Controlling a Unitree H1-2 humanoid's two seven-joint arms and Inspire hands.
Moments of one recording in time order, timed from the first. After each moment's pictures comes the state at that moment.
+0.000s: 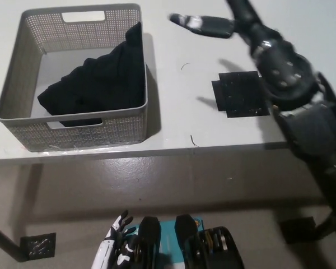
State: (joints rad) left_arm 0.09 0.07 -0.16 0.27 0.20 -0.44 0.10; right_arm -0.95 -0.24 0.29 0.28 -0.14 0.24 0.02
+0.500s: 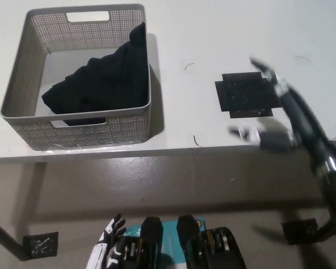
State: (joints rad) left_arm 0.11 0.08 -0.15 0.28 0.19 -0.44 0.11; right_arm -0.30 -0.40 0.27 -0.28 -0.24 0.20 0.03
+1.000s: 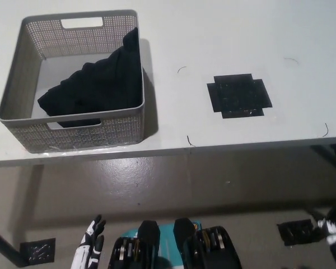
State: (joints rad) left_arm 0.13 0.09 -0.10 0.27 0.15 -0.44 0.15; right_arm 0.28 -0.44 0.22 -0.22 -0.43 -0.04 -0.10
